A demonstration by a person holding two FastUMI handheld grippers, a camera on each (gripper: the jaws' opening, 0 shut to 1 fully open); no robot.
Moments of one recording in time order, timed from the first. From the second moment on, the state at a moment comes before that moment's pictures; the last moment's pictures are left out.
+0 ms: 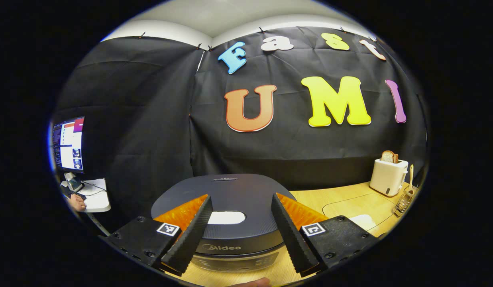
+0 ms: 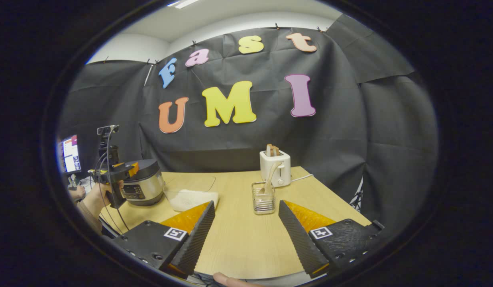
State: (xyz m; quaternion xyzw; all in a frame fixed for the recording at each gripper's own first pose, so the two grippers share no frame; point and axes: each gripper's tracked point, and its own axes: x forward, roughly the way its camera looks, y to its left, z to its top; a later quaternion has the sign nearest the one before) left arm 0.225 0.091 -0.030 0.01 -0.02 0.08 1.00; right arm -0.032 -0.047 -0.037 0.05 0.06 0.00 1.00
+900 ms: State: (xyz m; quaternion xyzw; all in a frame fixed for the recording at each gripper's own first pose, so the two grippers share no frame) left arm 0.173 0.055 -0.012 0.03 0.01 0.05 1.00; right arm -0.032 -0.053 -0.039 0.05 0.06 -0.01 1.00
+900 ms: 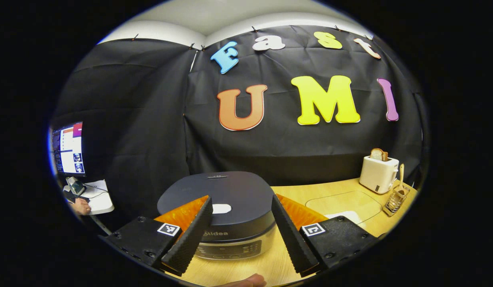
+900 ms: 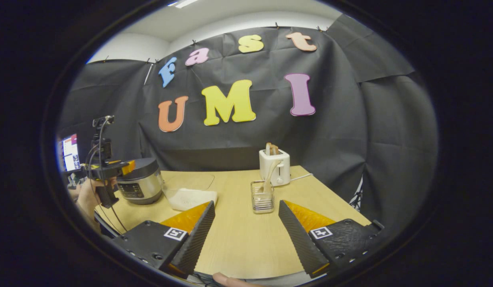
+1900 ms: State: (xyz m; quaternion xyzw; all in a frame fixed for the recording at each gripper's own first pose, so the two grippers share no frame) left arm 0.043 0.009 -0.020 0.02 -0.01 0.00 1.00; right arm -0.025 -0.041 -0.037 0.03 0.03 -0.01 1.00
